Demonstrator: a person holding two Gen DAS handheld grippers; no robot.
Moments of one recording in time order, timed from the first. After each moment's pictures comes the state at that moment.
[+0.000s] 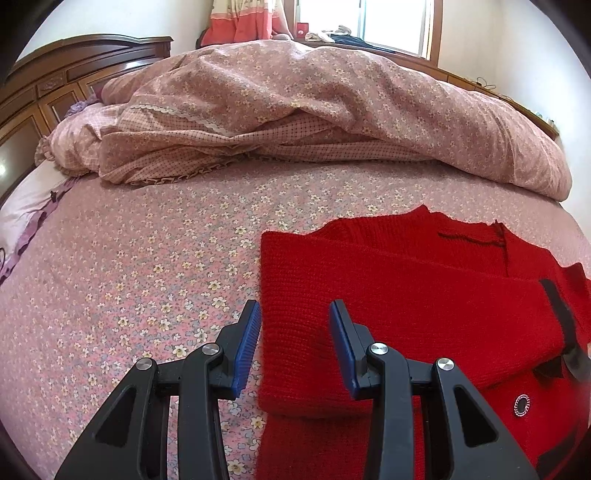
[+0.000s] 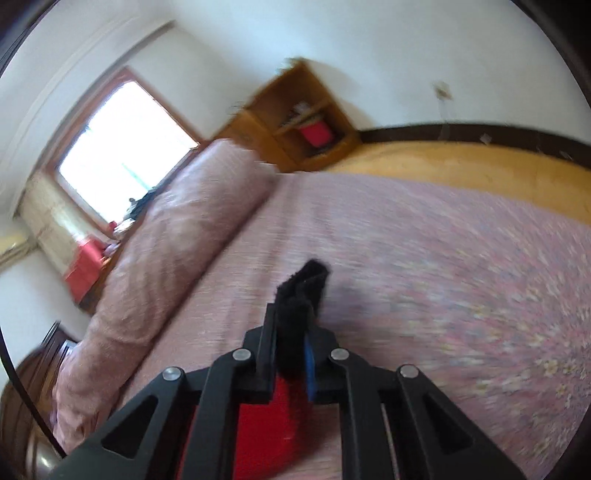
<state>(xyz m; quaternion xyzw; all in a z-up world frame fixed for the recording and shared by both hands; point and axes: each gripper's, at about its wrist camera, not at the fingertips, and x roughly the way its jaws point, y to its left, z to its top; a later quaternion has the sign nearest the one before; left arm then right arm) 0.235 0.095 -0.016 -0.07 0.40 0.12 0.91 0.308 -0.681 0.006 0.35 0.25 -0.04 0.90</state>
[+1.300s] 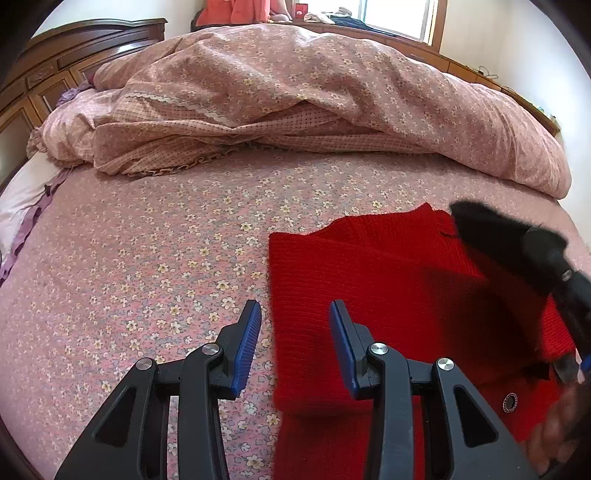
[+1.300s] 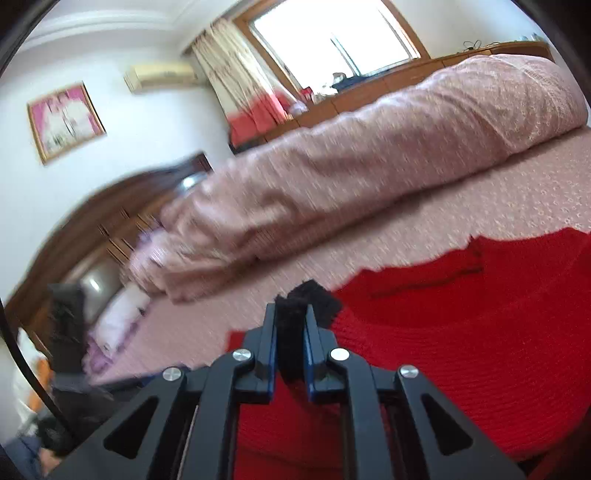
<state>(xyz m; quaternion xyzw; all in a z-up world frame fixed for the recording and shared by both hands) 0.245 0.117 -0.004 -0.09 0.44 0.11 0.89 0.289 -0.104 0.016 0.21 0.29 0.31 0.88</state>
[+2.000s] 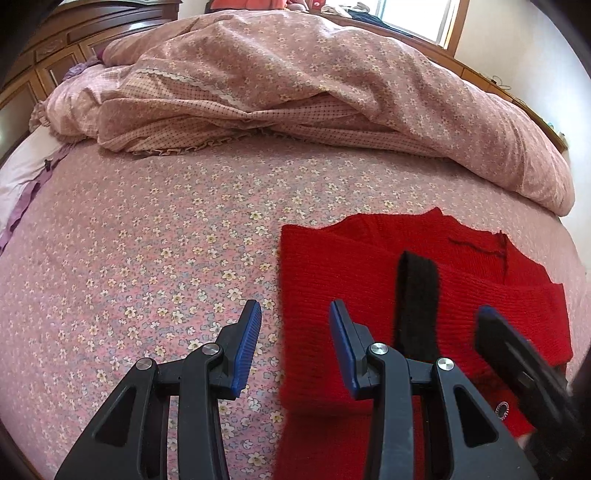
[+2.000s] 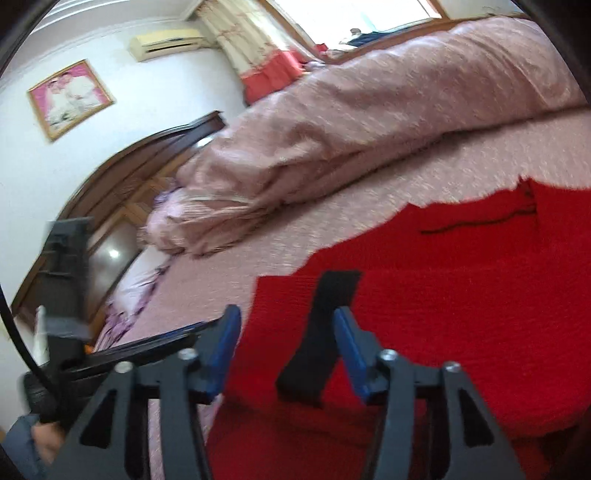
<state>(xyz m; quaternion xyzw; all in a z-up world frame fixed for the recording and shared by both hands) 0.245 0.130 -0.007 -0.13 0.46 0.11 0.87 0.287 -0.066 -0.008 0.17 0.36 0.37 0.84</state>
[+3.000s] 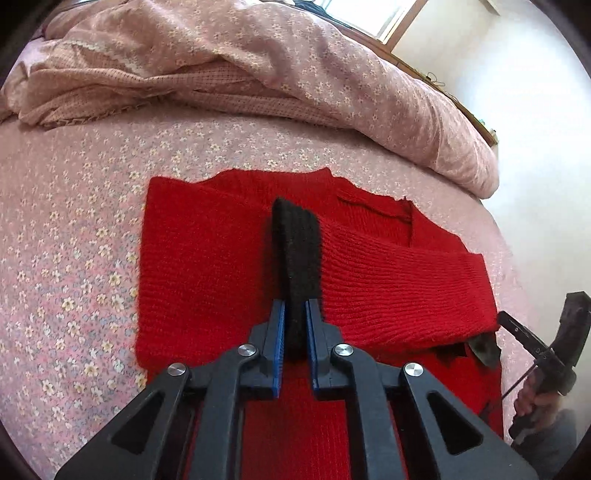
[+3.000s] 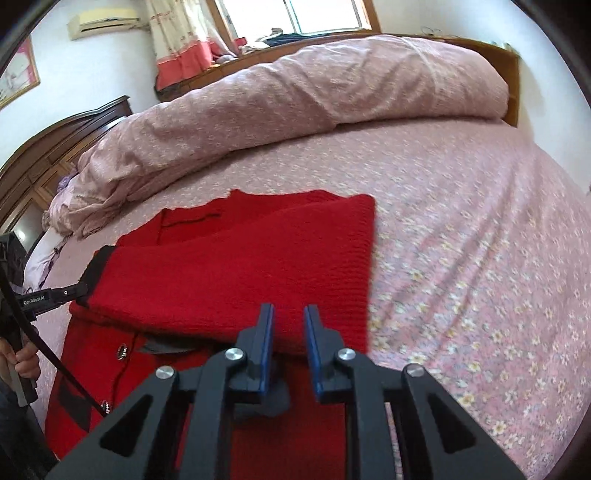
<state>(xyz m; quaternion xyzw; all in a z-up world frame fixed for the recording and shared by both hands) 0.242 0.081 -0.019 -0.21 0.46 -0.06 0.86 0.270 -0.325 -0.009 0.06 0.42 0.18 0.89</state>
